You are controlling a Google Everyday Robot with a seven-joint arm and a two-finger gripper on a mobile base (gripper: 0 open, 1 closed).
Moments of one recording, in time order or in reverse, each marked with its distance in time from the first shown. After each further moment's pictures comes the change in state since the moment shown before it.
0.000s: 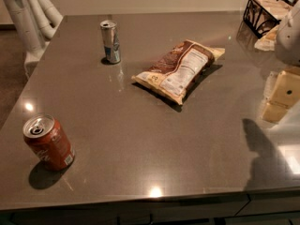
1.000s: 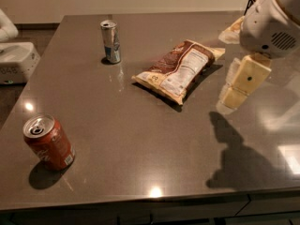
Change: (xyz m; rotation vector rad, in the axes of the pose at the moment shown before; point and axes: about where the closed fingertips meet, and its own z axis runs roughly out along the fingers) arm -0.072 -0.003 0.008 -0.059 -0.222 -0.027
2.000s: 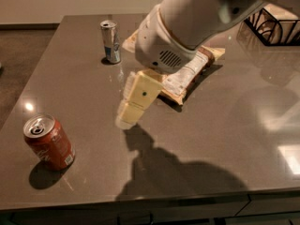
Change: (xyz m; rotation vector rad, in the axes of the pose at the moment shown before) arm -0.167 0.064 0.067 -0.121 -0.280 -0.194
